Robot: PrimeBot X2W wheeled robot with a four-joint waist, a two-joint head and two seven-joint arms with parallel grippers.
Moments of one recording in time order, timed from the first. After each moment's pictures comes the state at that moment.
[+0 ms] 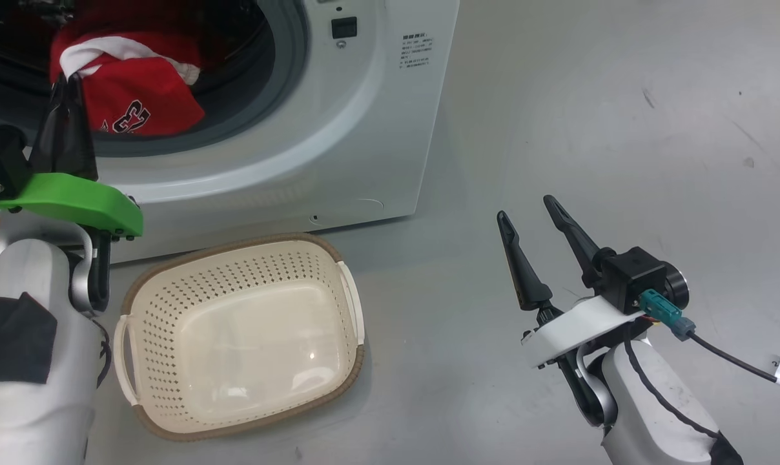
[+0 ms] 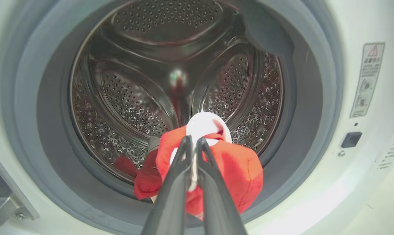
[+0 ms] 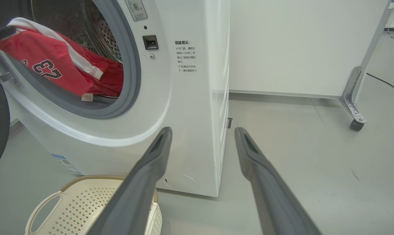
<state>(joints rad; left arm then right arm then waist) -0.67 0.18 -0.12 0.56 -0.38 -0.02 -0.25 -0.29 -0.06 0.35 0.29 0.30 0.06 -0.26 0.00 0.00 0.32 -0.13</state>
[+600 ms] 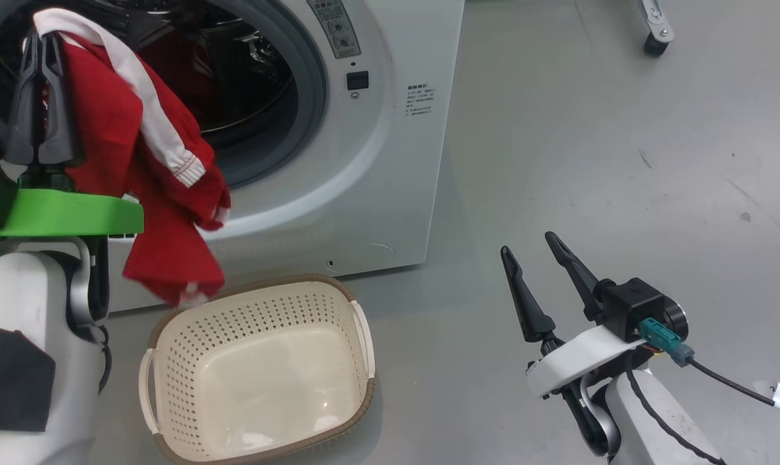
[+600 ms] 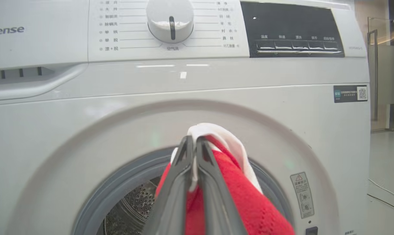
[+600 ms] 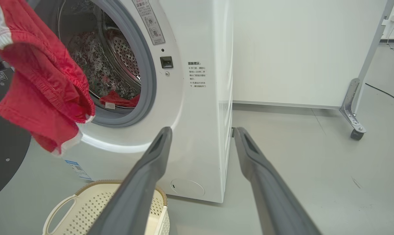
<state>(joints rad) -0.55 0.18 -0.10 0.20 -0.31 0.05 -0.25 -0.21 -0.06 0.34 0.30 0.30 0.07 -0.26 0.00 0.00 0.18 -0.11</state>
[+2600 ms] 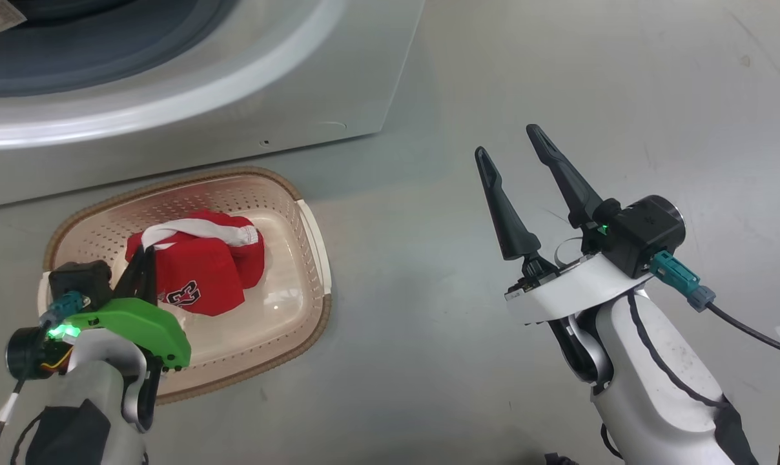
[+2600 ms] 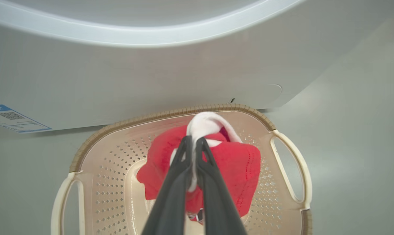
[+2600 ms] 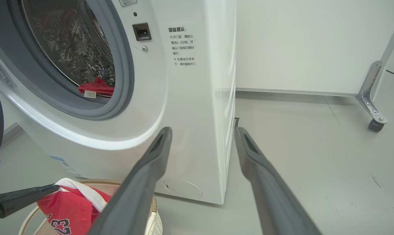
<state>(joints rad) -0.40 0.13 -0.14 0.62 -0.39 0.00 -0.12 -0.37 -0.06 0.39 0.14 0.32 0.08 -0.26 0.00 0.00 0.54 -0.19</state>
